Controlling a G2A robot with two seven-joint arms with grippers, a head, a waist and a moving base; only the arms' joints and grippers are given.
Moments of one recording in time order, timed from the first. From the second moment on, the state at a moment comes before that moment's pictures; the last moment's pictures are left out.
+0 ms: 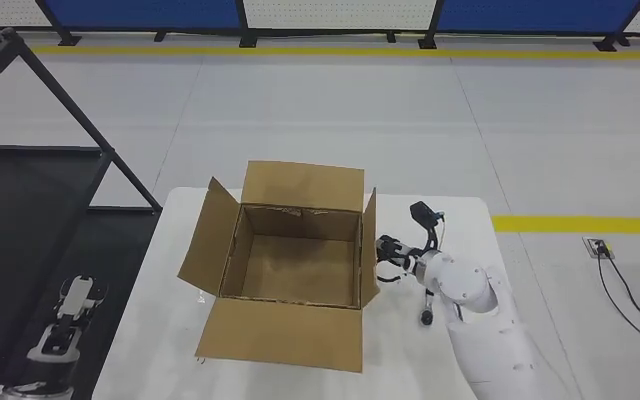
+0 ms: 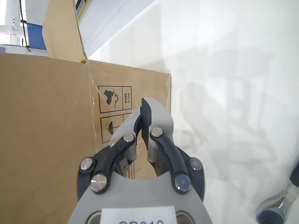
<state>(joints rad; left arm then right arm) 1.75 -1.23 -2.07 -2.10 0.02 -0.37 -0.23 -0.81 -1.48 1.43 -1.31 -0.63 0.17 0.86</state>
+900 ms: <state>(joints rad) 1.77 -1.23 -2.08 -2.11 0.02 -0.38 -0.22 -0.70 -1.46 1.36 -1.24 -0.71 0.19 0.83</state>
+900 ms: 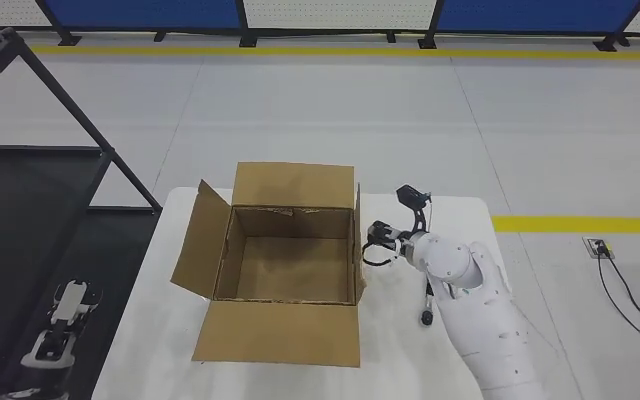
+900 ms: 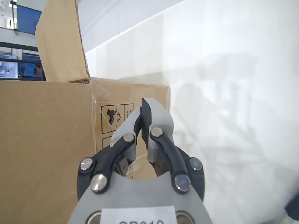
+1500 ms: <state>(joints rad) 1.72 -1.23 -2.03 -2.11 0.04 -0.36 -0.26 -0.95 -1.41 1.47 -1.69 -0.98 0.45 0.97</state>
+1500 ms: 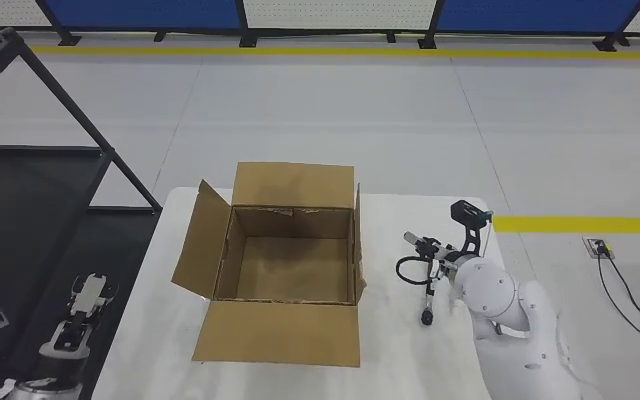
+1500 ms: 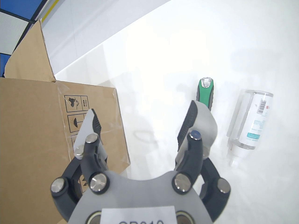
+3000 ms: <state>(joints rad) 1.74 -1.23 -2.00 -2.12 0.06 -0.36 -0.25 -0.74 -1.39 1.35 -1.25 -1.30 0.39 1.36</state>
